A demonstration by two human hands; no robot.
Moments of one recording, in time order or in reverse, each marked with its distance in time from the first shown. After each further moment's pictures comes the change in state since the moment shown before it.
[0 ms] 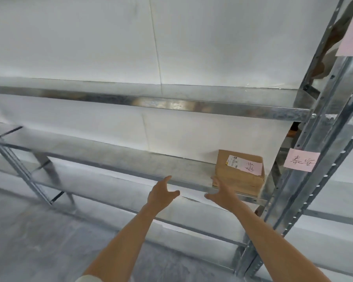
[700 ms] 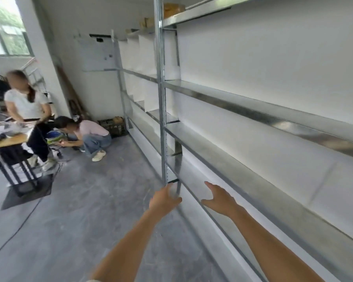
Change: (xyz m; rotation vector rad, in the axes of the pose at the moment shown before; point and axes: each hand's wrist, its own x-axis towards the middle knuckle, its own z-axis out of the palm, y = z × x) left_hand -0.096 -0.313 -0.305 -0.098 0.463 -0.577; right_hand 0.048 -0.390 0.315 -0.407 -0.499 -0.644
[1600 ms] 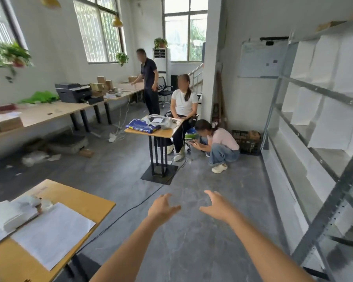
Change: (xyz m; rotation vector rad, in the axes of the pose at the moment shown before) left_hand 0.205 -0.335 -0.309 -0.127 0.481 -0.645; right_hand 0.414 -0.437 0.193 -0.142 -0.459 -0.652
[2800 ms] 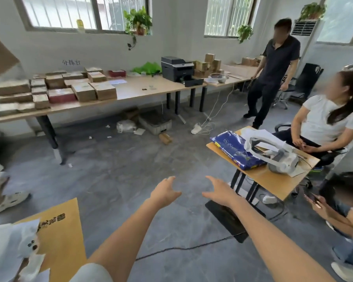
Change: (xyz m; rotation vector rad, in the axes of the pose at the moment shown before) left_hand 0.583 -0.225 -0.309 -0.132 0.287 -0.451; right_hand 0.739 -0.364 0.041 -0.202 -0.392 -0.540
